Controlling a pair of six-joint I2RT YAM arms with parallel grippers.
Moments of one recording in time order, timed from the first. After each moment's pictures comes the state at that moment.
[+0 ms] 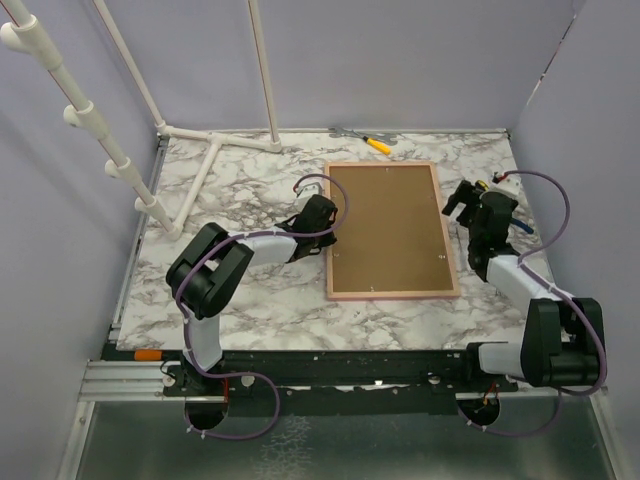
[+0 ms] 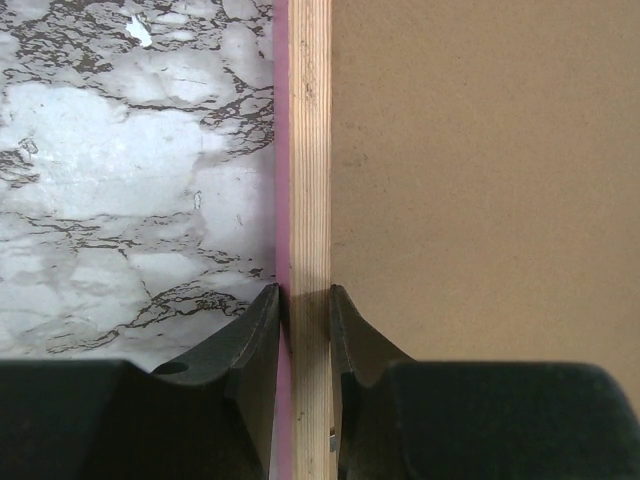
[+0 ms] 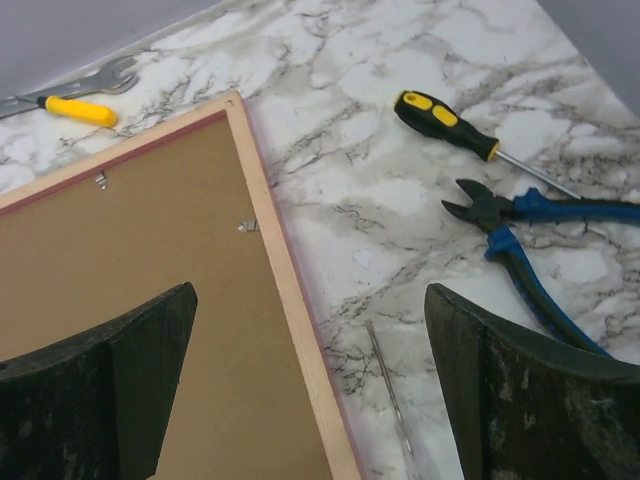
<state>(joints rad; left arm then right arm) -0.68 1.88 1.05 0.10 -0.22 -0.74 0.01 1.30 0.56 0.48 0.22 0.25</state>
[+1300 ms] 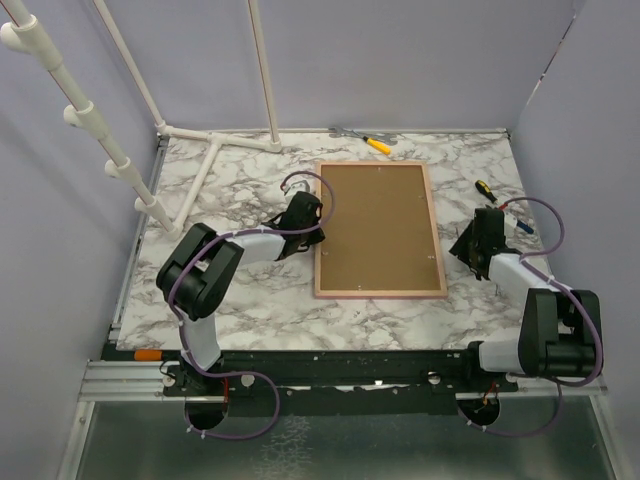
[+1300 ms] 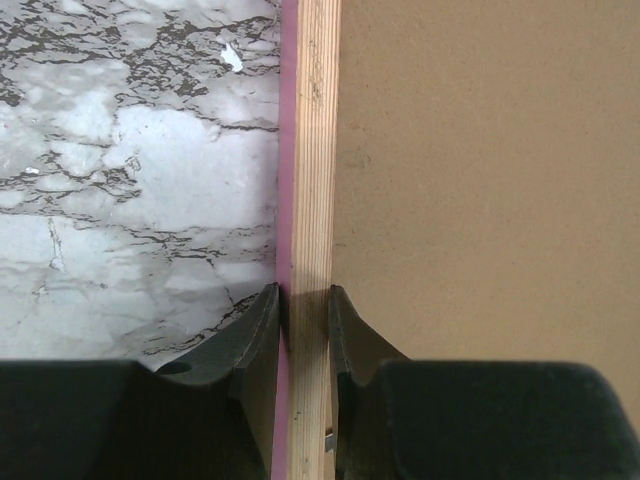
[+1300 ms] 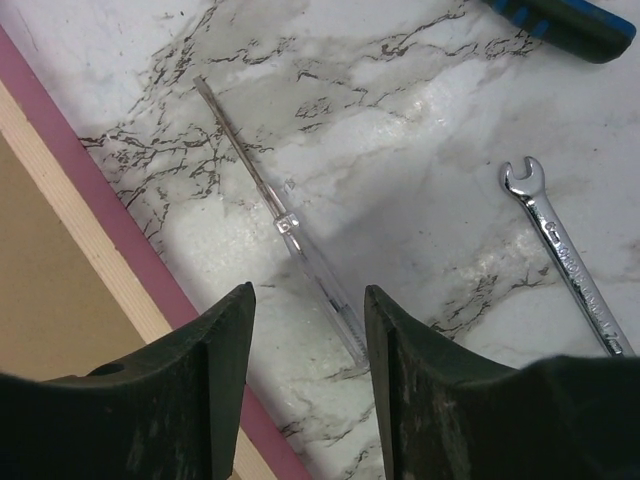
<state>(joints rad) -0.59 1.84 1.00 0.11 -0.16 -0.71 -0.05 1.34 0.58 -0.09 0.22 0.52</state>
